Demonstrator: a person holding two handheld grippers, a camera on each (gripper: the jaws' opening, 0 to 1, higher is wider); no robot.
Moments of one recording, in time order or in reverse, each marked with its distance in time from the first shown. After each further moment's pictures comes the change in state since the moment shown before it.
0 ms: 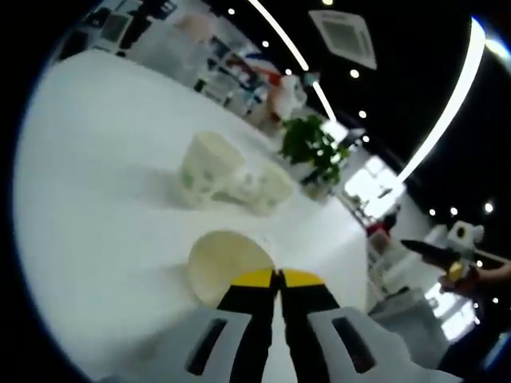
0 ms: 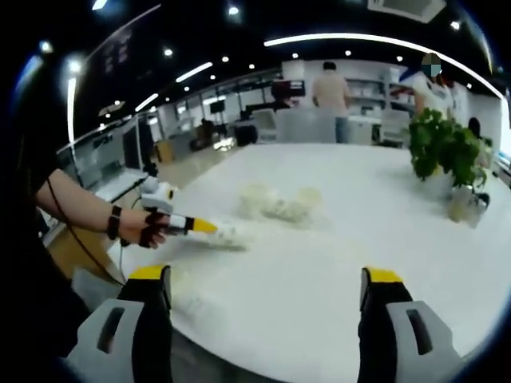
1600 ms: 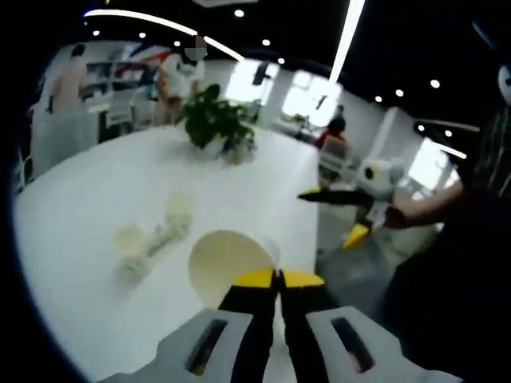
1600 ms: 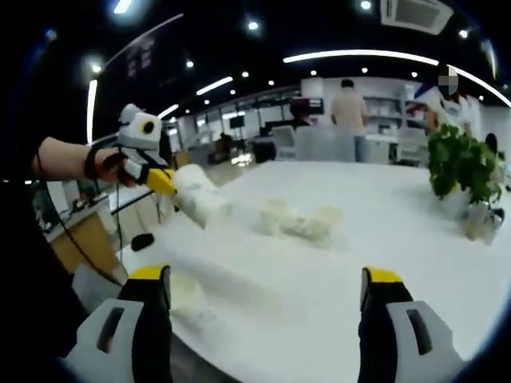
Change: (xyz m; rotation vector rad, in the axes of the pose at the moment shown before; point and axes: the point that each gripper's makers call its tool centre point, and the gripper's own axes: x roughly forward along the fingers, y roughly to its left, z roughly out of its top) left arm -0.070 -0.167 0.035 0.576 0.369 -0.222; right arm 0.013 0.024 0.008 -0.069 -0.099 0.093
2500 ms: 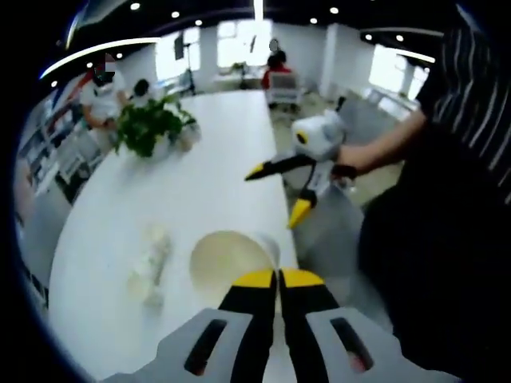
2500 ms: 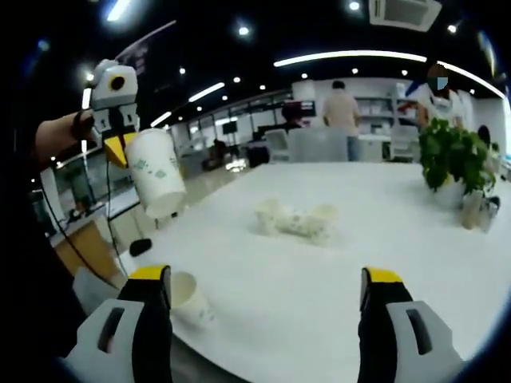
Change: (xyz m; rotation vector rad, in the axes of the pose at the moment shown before) left arm -0.019 -0.066 0.016 0.392 0.339 -0.081; right arm -0.006 -0.001 -0.008 0.044 -0.027 -0.032
